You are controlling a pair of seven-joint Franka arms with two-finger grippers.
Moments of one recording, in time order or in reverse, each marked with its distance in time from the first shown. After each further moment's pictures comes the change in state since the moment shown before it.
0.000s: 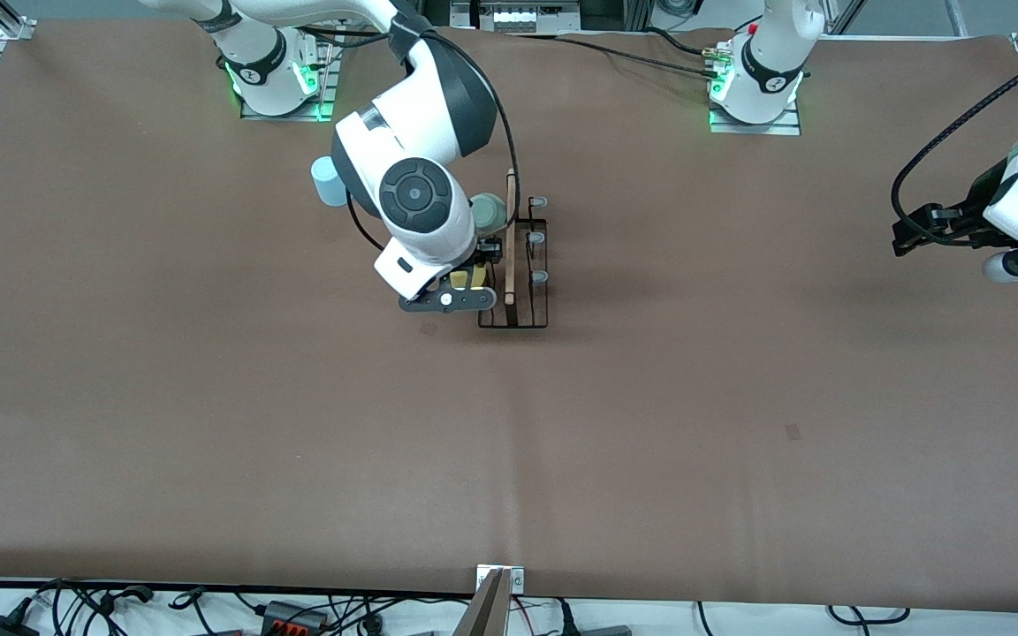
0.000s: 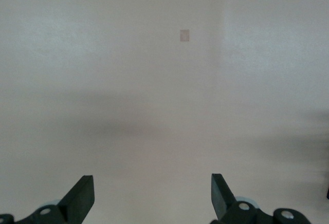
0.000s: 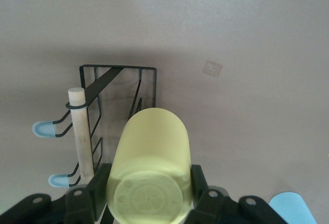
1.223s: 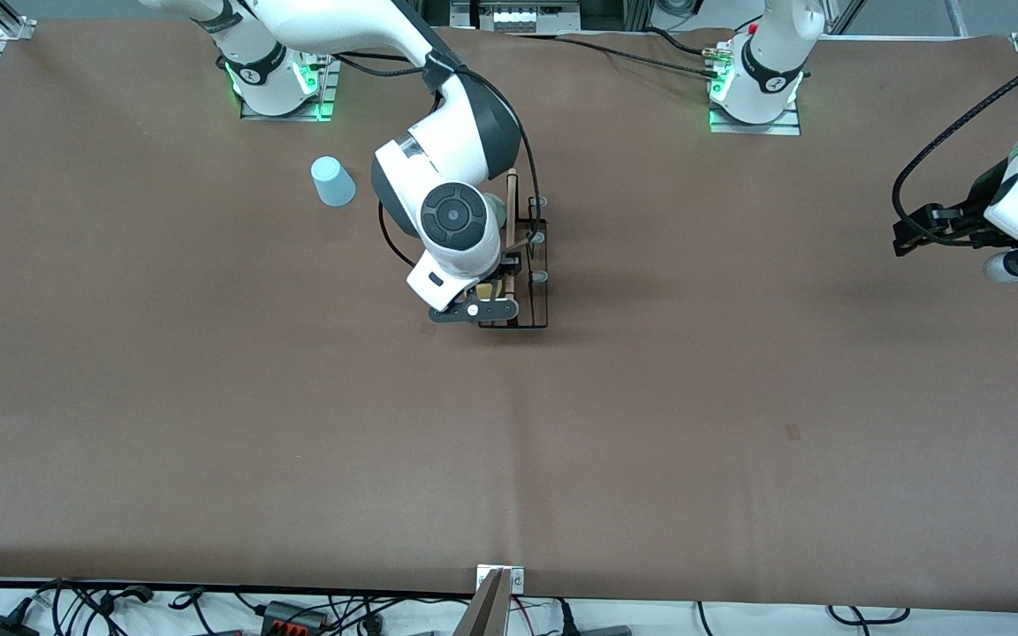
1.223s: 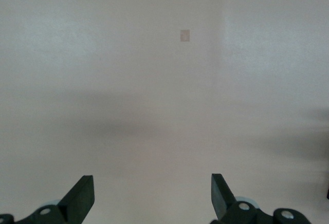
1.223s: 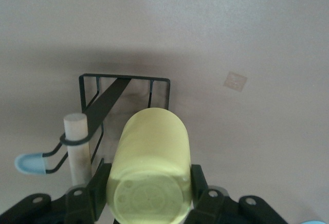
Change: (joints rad) left arm 0.000 0.000 0.001 0.000 0.000 0.000 0.000; right arm 0.027 0.086 0.000 -0.003 0.002 0.106 0.000
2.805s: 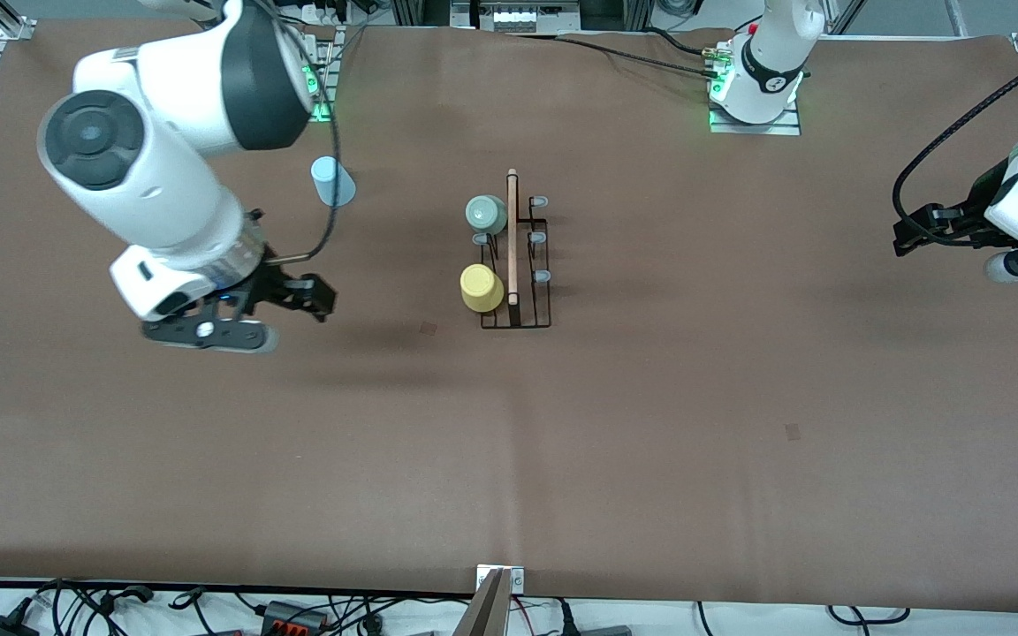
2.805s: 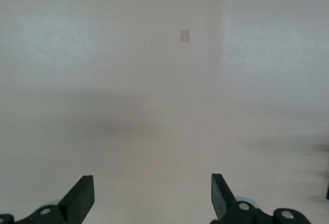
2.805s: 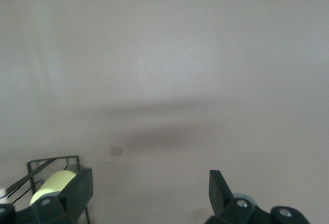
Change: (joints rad) left arm 0.000 0.000 0.000 0.000 0.000 0.000 0.000; right arm -0.014 -0.241 -0.459 0.012 -0.001 -0.121 -0.217
